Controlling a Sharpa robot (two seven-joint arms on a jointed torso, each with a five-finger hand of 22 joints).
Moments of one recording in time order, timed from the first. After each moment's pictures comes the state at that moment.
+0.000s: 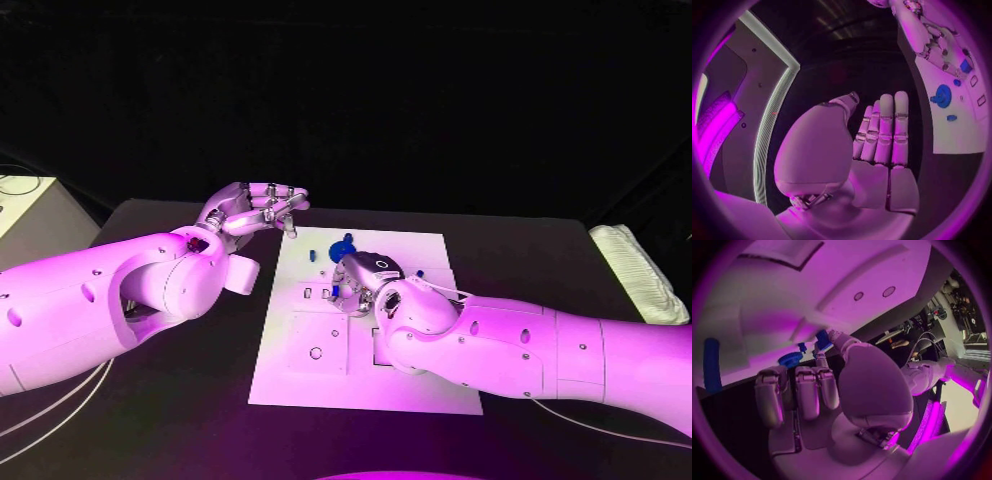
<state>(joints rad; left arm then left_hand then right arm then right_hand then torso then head) 1.24 -0.92 -0.03 1.62 -0.10 -0.36 0.31 1.47 -0.21 0.44 0.26 0.07 0.88 0.21 0.22 0.19 1.11 0.14 0.08 0.09 1.02 0.07 0.90 0.64 0.17 0.91 0.17 0.97 0.59 1.12 -0.46 -0.17 1.43 -1.57 -0.51 -0.52 1.29 -0.15 0.47 0.13 0.12 1.04 0.11 0.26 0.30 1.47 0.03 1.56 1.31 1.46 -0.04 1.57 1.31 0.01 1.47 0.07 1.57 1.31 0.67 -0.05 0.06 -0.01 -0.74</state>
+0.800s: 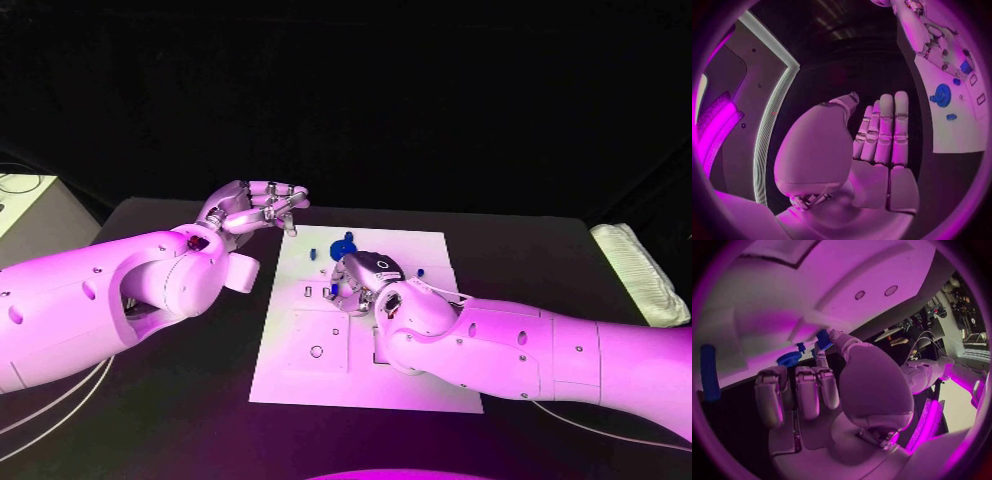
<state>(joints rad) 1.24 -0.92 -0.03 1.61 -0.11 -0.36 0.30 1.47 -0.21 0.44 0.26 0.07 0.88 0.21 0.22 0.20 1.11 0.14 0.08 0.09 1.02 0.07 0.90 0.63 0.17 0.91 0.17 0.97 0.59 1.11 -0.45 -0.17 1.41 -1.58 -0.56 -0.50 1.28 -0.16 0.47 0.13 0.12 1.04 0.11 0.28 0.30 1.47 0.03 1.55 1.31 1.46 -0.04 1.57 1.31 0.01 1.47 0.07 1.57 1.31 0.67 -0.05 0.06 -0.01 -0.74</state>
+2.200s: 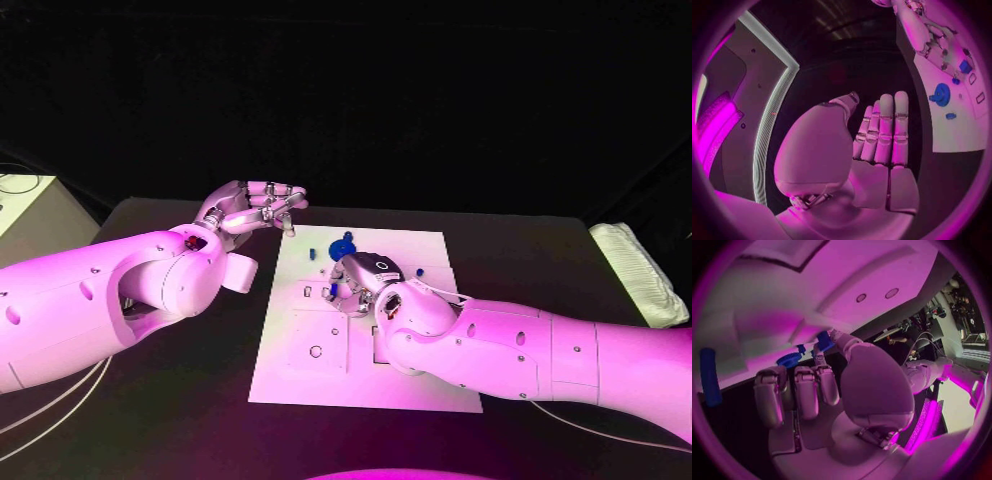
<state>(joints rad) 1.24 -0.92 -0.03 1.61 -0.11 -0.36 0.30 1.47 -0.21 0.44 0.26 0.07 0.87 0.21 0.22 0.20 1.11 0.14 0.08 0.09 1.02 0.07 0.90 0.63 0.17 0.91 0.17 0.97 0.59 1.10 -0.45 -0.17 1.40 -1.58 -0.56 -0.47 1.23 -0.22 0.45 0.15 0.12 0.95 0.14 0.24 0.32 1.47 0.05 1.46 1.31 1.46 -0.02 1.57 1.31 0.01 1.47 0.09 1.57 1.31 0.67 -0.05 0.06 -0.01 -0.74</state>
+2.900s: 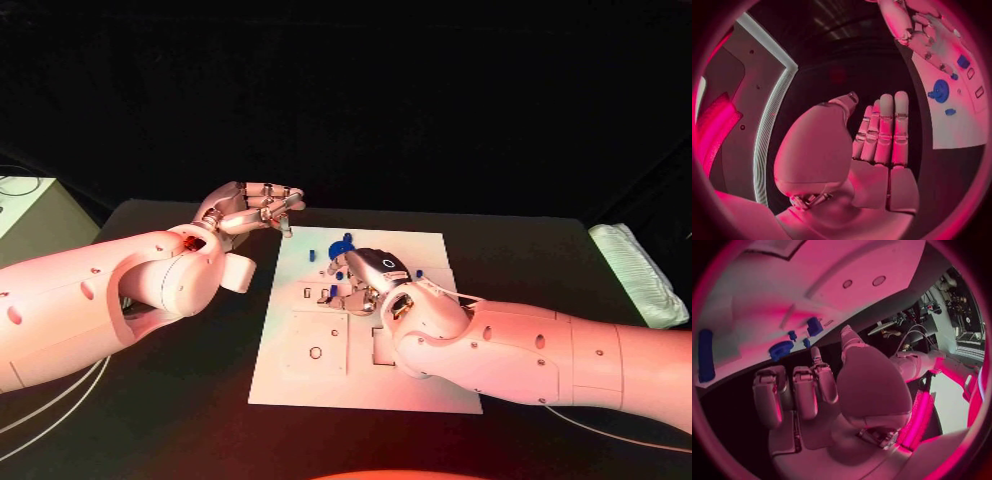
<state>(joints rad) 1.24 -0.92 -0.03 1.59 -0.12 -0.36 0.29 1.45 -0.21 0.43 0.27 0.07 0.87 0.21 0.22 0.20 1.14 0.14 0.10 0.11 1.02 0.07 0.91 0.63 0.17 0.91 0.17 0.98 0.59 1.12 -0.51 -0.16 1.49 -1.58 -0.63 -0.42 1.30 -0.18 0.04 0.29 0.14 0.86 0.17 0.19 0.28 1.46 0.08 1.42 1.31 1.47 0.00 1.57 1.31 0.01 1.47 0.10 1.57 1.31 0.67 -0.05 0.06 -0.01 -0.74</state>
